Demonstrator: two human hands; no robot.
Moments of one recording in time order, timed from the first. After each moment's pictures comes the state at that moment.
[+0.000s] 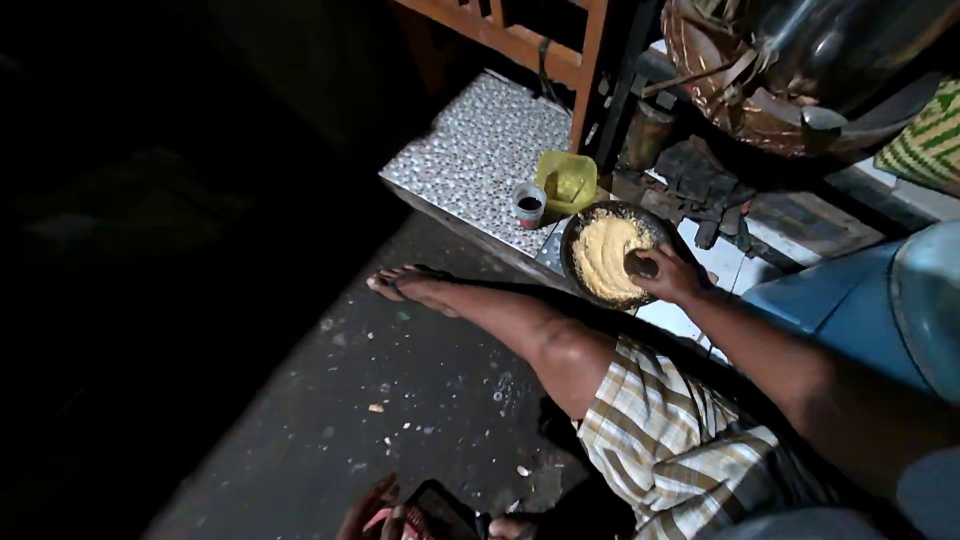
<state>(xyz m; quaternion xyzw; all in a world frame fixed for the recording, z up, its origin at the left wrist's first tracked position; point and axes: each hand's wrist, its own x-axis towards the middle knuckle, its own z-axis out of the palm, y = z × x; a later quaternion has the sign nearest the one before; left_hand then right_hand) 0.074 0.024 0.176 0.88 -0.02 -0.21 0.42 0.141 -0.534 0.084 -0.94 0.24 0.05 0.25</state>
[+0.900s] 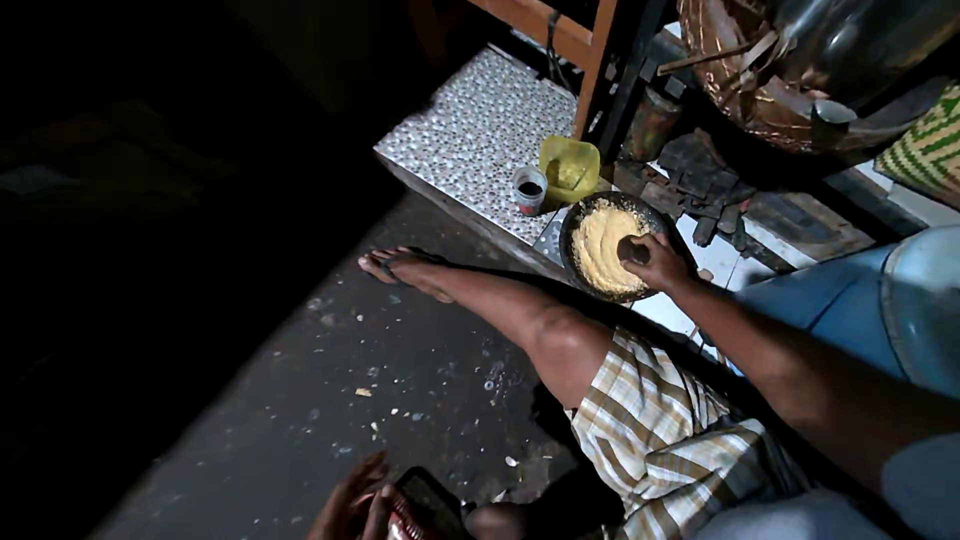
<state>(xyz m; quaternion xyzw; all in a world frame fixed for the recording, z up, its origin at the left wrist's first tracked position) 0.077 0.019 0.180 0.88 -0.03 -0.21 0.43 0.153 -0.530 0.080 -0.92 0.27 0.06 0.27</state>
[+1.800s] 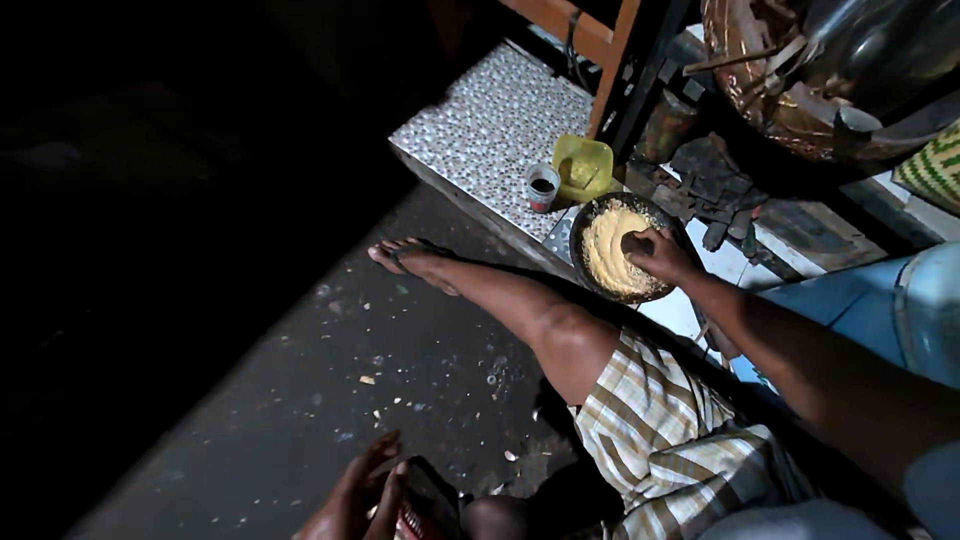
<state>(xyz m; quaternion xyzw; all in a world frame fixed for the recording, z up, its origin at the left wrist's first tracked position) 0.083 0.011 0.186 0.89 -0.03 -0.22 0.41 0.178 -0.533 0.090 -0.91 0.26 0.11 0.30</state>
